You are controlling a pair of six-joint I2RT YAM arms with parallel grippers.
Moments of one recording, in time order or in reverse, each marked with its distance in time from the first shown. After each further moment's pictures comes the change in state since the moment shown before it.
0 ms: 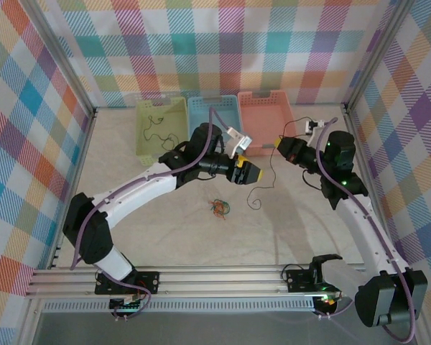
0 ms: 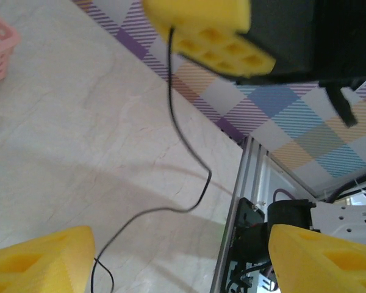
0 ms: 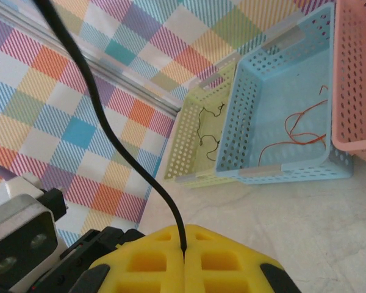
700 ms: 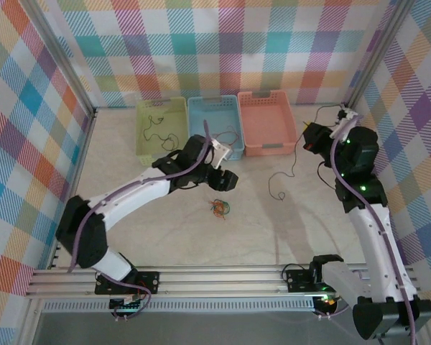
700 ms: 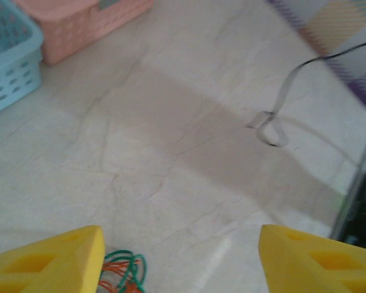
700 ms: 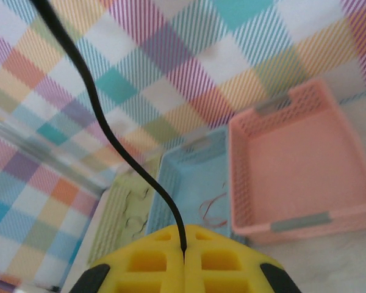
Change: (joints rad) left arm 0.077 -0.153 -0.208 -0.148 -0.256 0.126; right arm -0.056 -0.054 0.150 -0.180 0.307 -0.145
